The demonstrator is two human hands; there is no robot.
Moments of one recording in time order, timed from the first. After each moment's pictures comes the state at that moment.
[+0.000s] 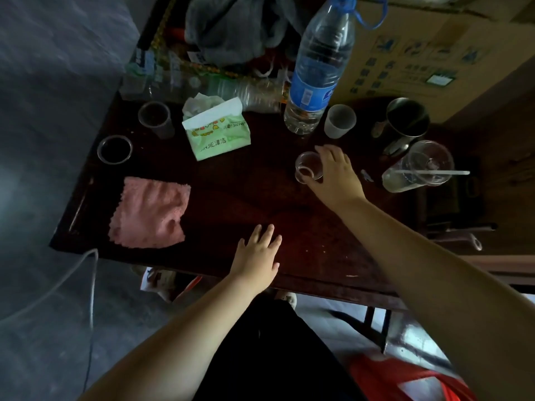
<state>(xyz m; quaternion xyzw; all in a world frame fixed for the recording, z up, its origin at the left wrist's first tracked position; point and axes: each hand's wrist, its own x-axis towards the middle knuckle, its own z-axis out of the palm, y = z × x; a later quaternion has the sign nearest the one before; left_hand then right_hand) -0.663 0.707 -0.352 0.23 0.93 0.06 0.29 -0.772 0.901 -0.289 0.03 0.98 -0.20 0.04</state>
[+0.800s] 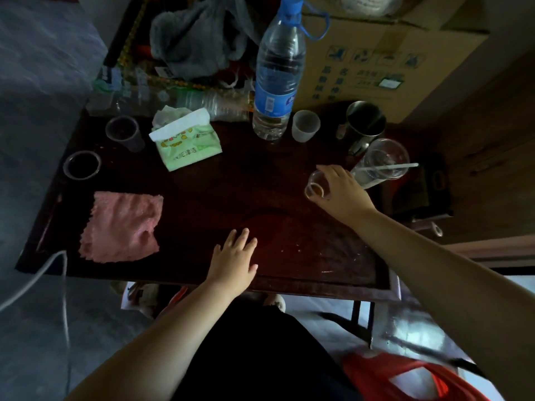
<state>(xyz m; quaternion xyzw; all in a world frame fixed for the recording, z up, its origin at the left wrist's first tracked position) -0.660 0.712 -0.355 0.21 0.94 0.07 0.27 -0.729 0.974 -0.277 0.04 0.98 -0.18 0.09</state>
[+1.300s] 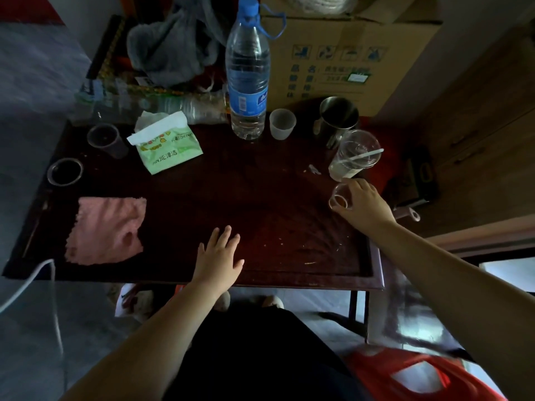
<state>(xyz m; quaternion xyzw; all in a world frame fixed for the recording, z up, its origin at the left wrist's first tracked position) -0.649 0.720 -0.357 0.18 0.95 0.05 0.25 -0.667 1.050 -0.285 0.13 0.98 -0.15 0.08</state>
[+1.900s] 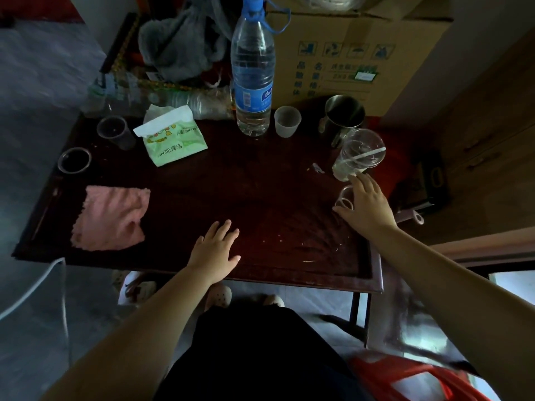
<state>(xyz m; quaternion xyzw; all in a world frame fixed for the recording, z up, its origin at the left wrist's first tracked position) -0.654 0.718 -0.349 0.19 0.94 0.05 0.27 -0.662 1.056 -0.292 0.10 0.98 -0.13 0.07</state>
